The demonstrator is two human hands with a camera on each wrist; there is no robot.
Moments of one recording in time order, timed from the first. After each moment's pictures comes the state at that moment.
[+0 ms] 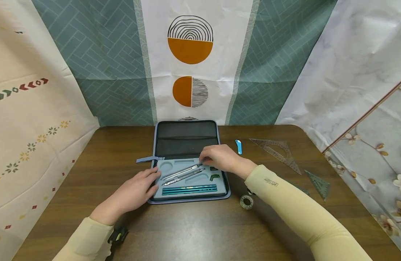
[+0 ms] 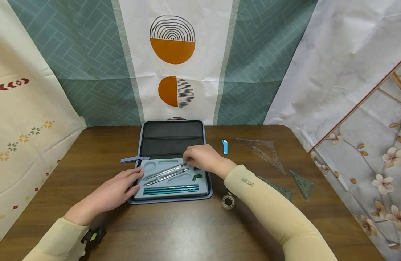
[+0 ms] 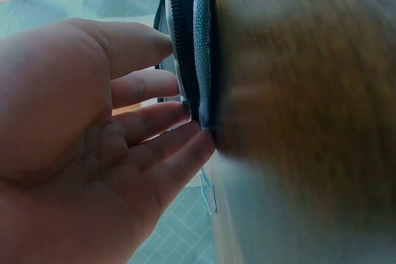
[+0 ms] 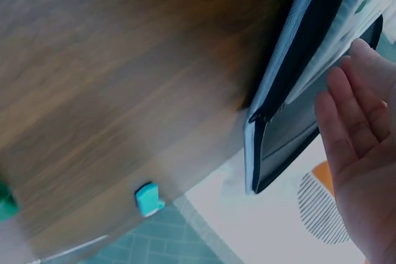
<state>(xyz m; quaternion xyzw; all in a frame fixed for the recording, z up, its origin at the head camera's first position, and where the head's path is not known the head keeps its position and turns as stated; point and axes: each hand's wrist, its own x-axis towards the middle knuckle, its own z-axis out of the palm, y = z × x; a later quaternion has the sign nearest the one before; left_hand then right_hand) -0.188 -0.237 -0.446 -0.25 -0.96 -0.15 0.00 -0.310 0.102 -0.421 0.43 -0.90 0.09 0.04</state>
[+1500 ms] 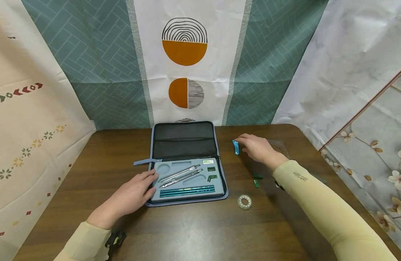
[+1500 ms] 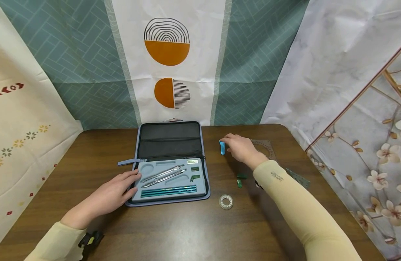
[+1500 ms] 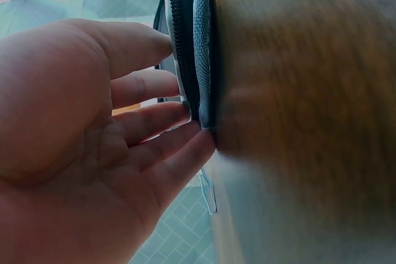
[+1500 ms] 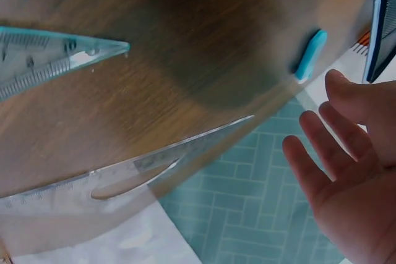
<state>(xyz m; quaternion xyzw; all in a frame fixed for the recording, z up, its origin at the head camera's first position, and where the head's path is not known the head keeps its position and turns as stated) -0.189 -0.235 -0.449 -0.25 -0.96 -0.15 0.01 -0.333 0.228 -0.415 0.28 -0.96 0.01 0.08</state>
